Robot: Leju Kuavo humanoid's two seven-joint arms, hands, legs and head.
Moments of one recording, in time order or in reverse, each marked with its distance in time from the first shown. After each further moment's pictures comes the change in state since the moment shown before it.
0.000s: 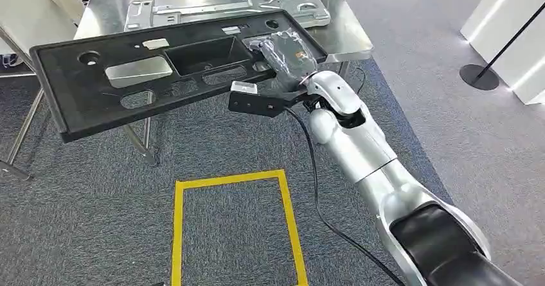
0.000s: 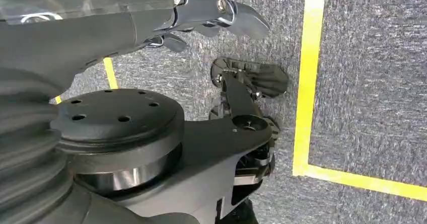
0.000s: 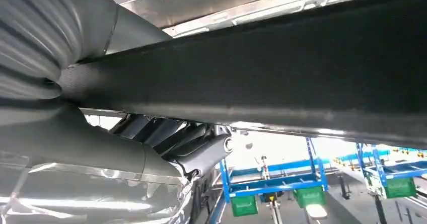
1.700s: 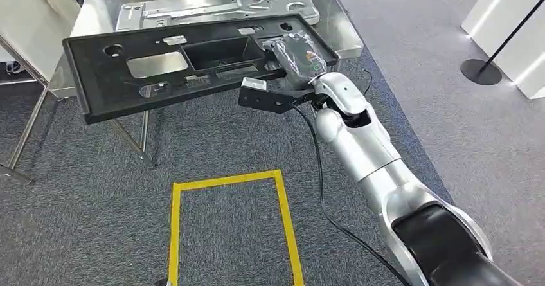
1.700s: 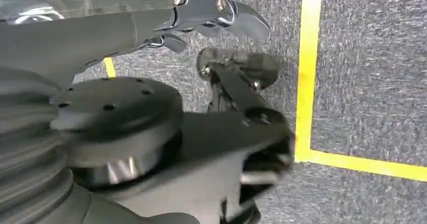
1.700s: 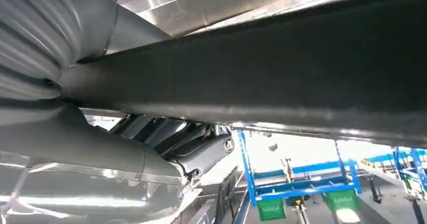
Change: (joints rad) left arm -0.019 -0.006 0.003 0.000 -0.010 -0.015 0.023; right arm 0.010 -0.006 -0.055 0.037 0.044 -0.005 0.015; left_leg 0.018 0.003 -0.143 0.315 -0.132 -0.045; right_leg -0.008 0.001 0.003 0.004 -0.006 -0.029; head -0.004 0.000
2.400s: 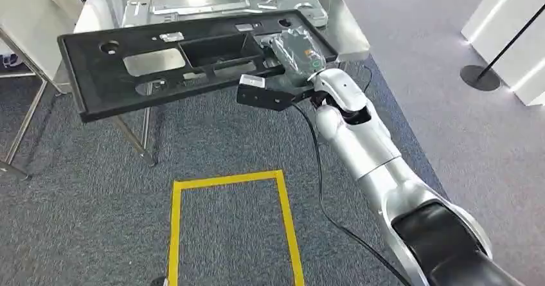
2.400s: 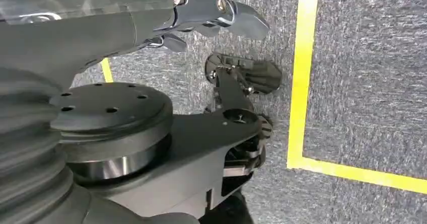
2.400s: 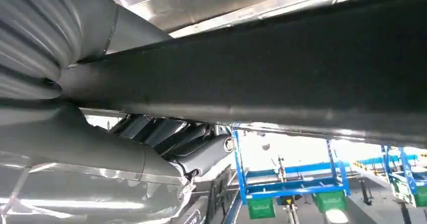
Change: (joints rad) left arm -0.005 0.000 0.000 0.000 0.005 0.003 -0.002; right arm -0.019 0.006 0.000 0.004 0.009 0.003 0.000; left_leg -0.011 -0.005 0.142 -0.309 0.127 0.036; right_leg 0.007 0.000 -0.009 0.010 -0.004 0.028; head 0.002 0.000
